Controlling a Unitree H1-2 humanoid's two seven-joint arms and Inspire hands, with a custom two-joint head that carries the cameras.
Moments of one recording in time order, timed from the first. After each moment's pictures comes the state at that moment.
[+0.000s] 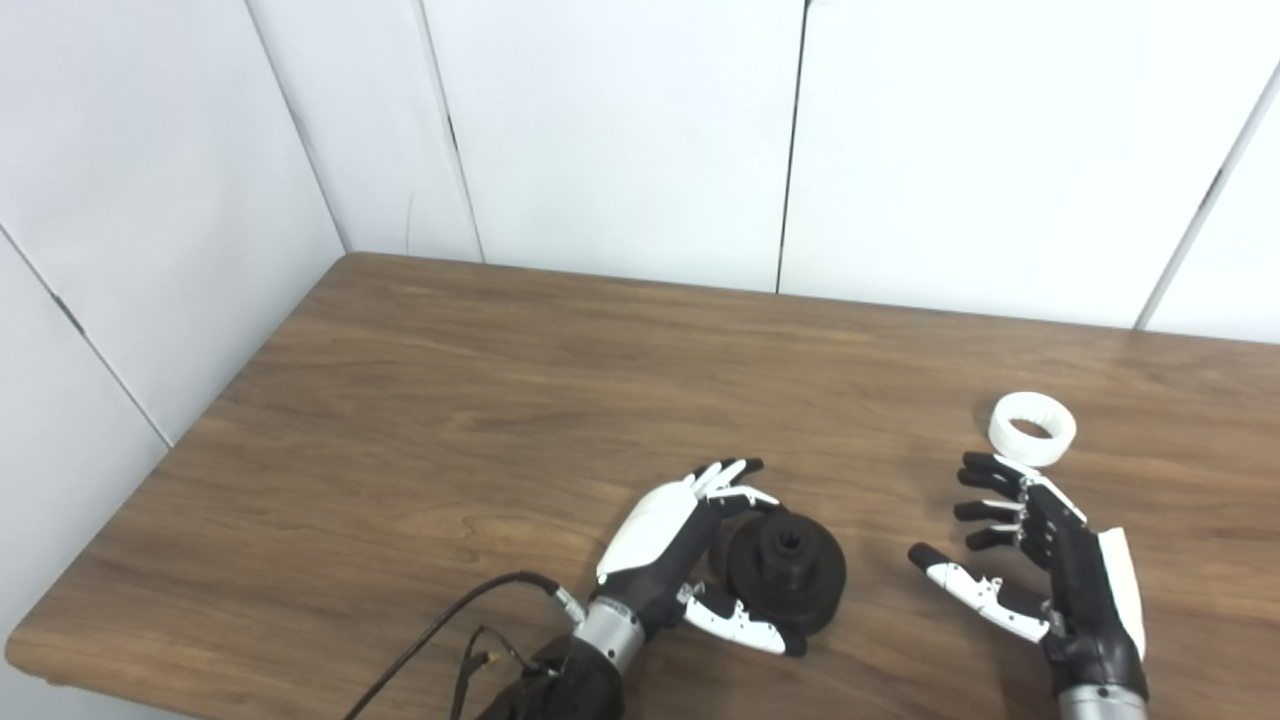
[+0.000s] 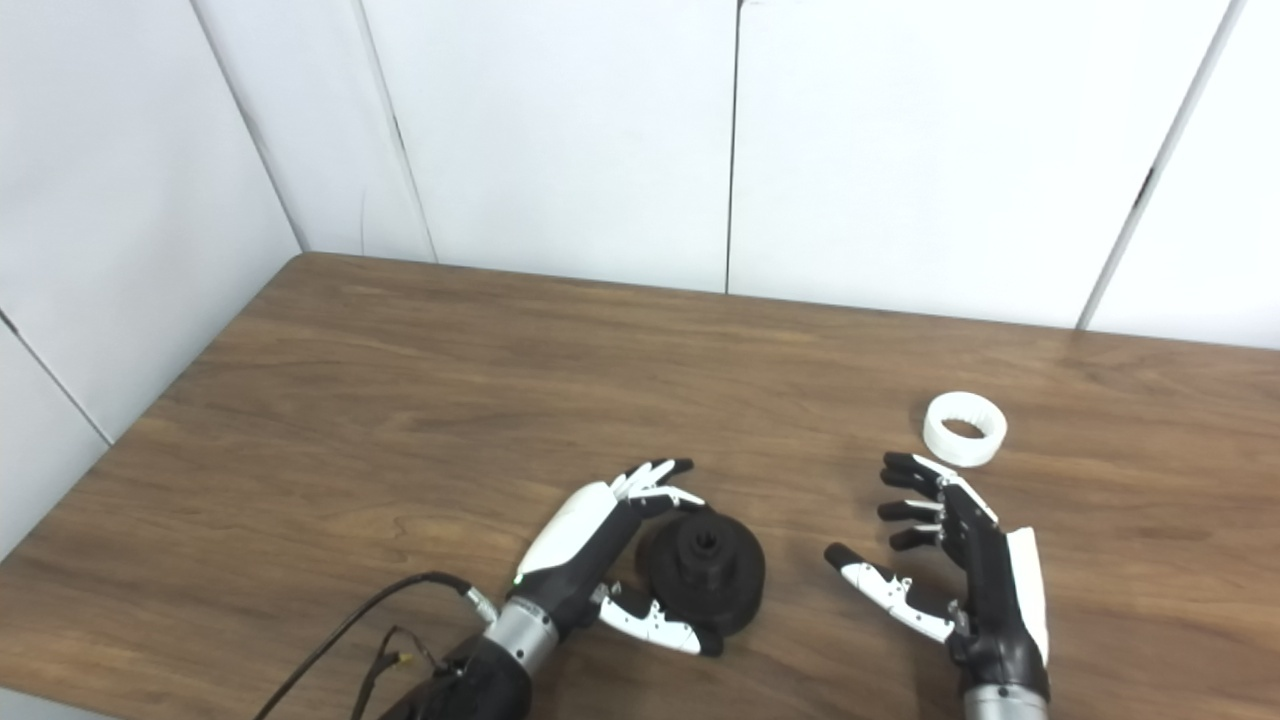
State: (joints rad) left arm -0.01 0.14 -0.37 -0.17 0.56 0.16 -0.02; right arm 0.01 -0.03 0.09 -0.14 -0.33 -0.02 -0.10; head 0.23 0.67
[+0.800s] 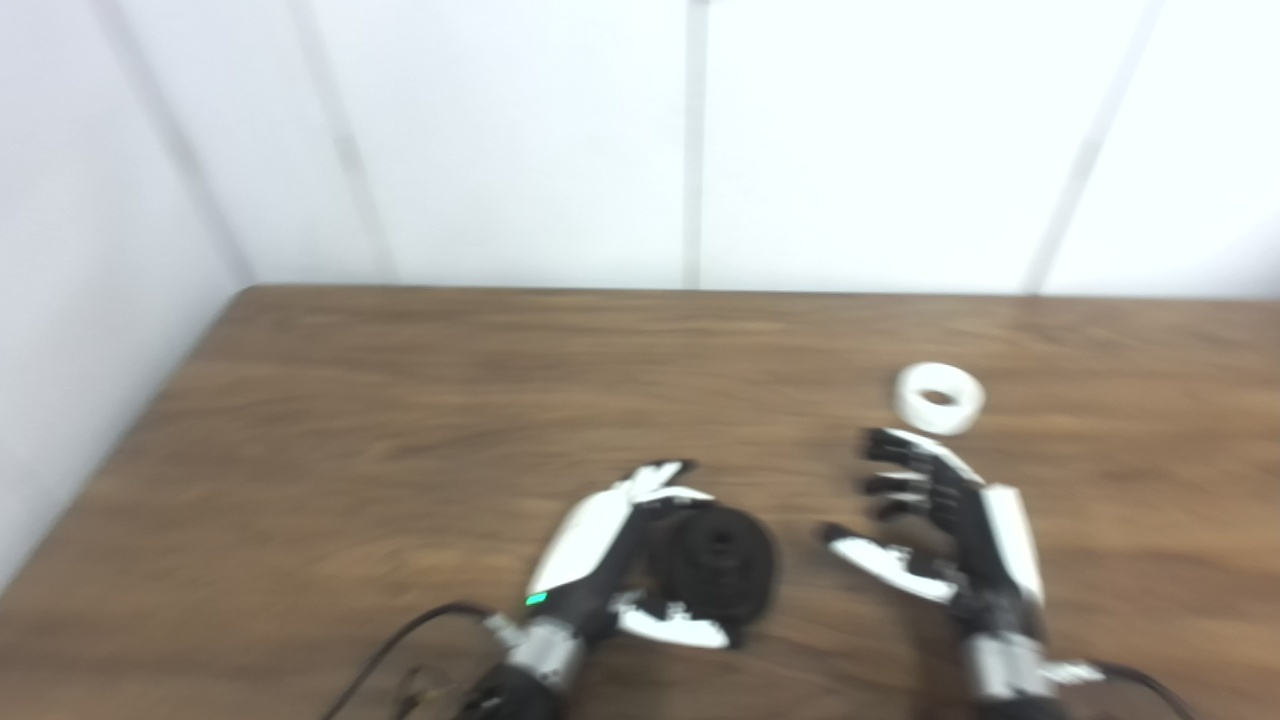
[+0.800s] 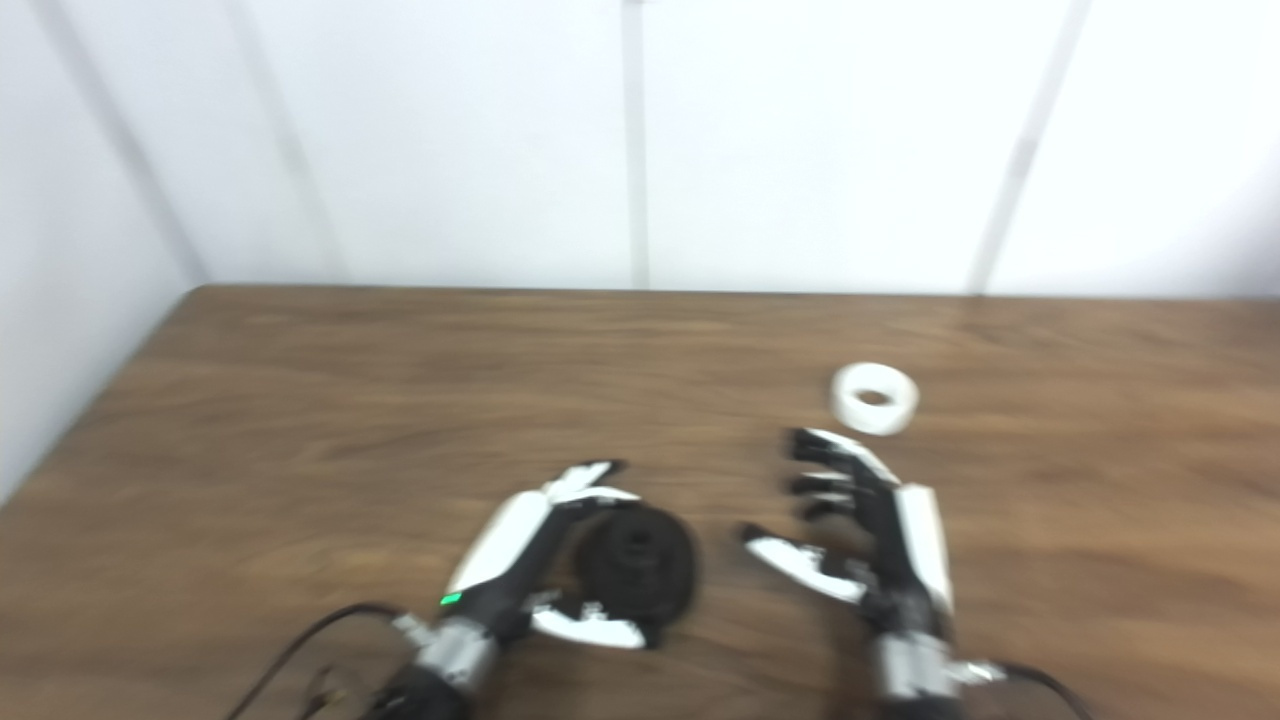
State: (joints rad) left arm -0.01 0.15 -0.34 -0.16 0.54 0.11 -0.04; right arm 0.01 0.03 0.13 -0.15 -0.37 0.01 -0.12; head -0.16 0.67
